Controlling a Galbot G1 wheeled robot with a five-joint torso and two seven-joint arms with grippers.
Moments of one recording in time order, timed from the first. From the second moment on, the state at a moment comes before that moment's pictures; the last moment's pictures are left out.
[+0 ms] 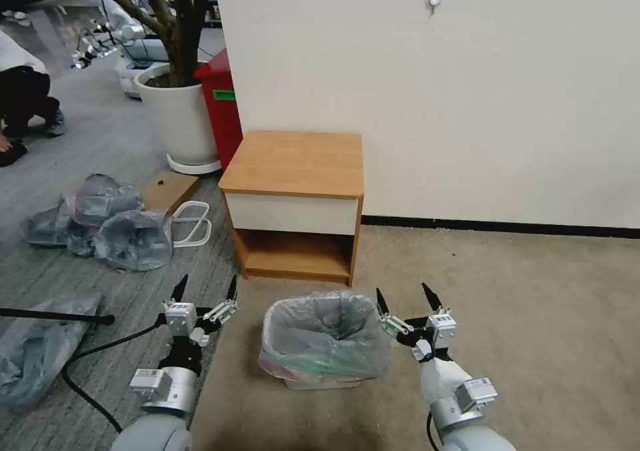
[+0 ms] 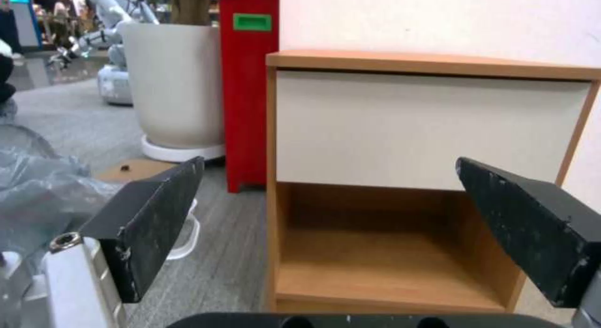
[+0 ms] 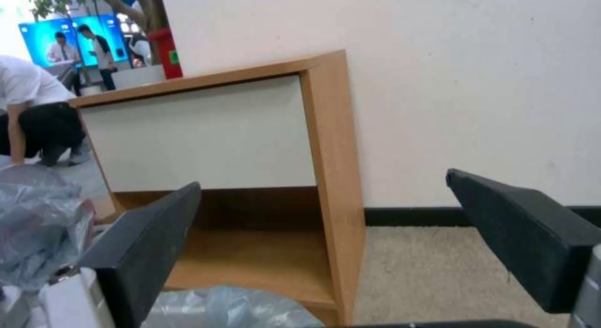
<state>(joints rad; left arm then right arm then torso) 1.67 -1.28 -0.55 -2.06 -0.29 -0.18 -0.06 -1.68 1.40 0.38 2.06 0.16 0.17 0.00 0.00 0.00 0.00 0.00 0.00</state>
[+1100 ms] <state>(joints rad) 1.67 -1.28 -0.55 -2.06 -0.29 -0.18 -0.06 -1.68 1.40 0.37 2.06 0.16 0.17 0.00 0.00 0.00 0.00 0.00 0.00</state>
